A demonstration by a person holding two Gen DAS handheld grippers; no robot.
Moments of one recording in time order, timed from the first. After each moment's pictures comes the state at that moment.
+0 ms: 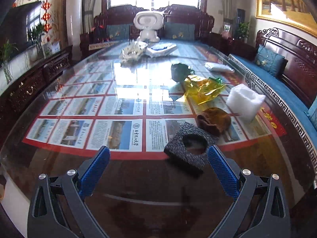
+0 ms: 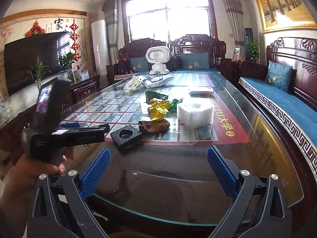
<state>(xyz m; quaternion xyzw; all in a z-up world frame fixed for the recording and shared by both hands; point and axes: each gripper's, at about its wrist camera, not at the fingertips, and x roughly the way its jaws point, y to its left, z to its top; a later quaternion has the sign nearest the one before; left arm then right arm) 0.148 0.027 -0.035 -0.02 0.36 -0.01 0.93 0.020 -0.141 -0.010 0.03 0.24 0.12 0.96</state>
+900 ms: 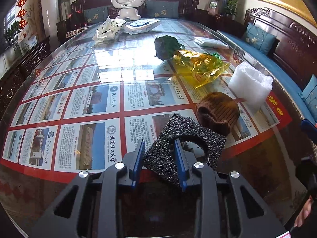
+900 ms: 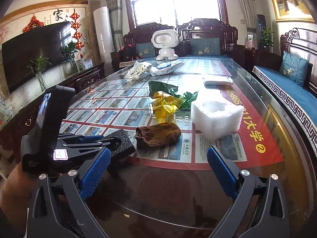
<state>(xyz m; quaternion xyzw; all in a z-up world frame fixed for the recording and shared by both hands) 0.202 0.029 -0.069 0.01 0.43 -0.08 0.90 0.112 -0.119 -0.023 0.02 0.29 0.15 0.94</state>
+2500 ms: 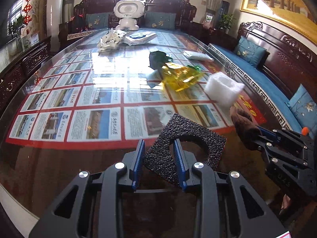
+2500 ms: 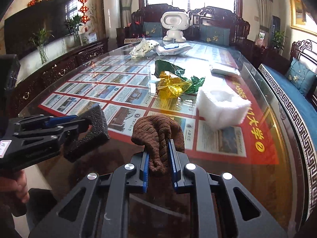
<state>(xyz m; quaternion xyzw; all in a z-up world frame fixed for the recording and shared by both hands) 0.129 0.032 -0.034 -0.03 0.40 -0.10 0.91 0.088 -0.114 -0.016 -0.05 0.34 0.16 0.92</state>
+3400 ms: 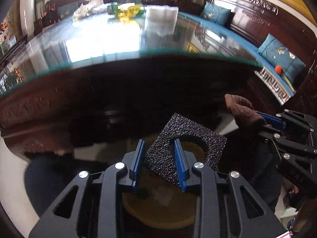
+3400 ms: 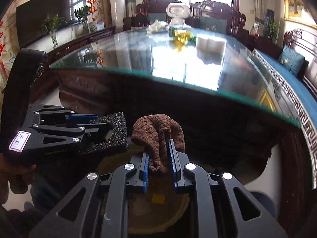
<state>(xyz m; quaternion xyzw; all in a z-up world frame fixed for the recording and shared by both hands) -0.106 -0.003 -0.130 0.03 0.46 -0.19 0.86 -0.157 -0.136 -0.099 -0.05 0.40 0.16 0.90</state>
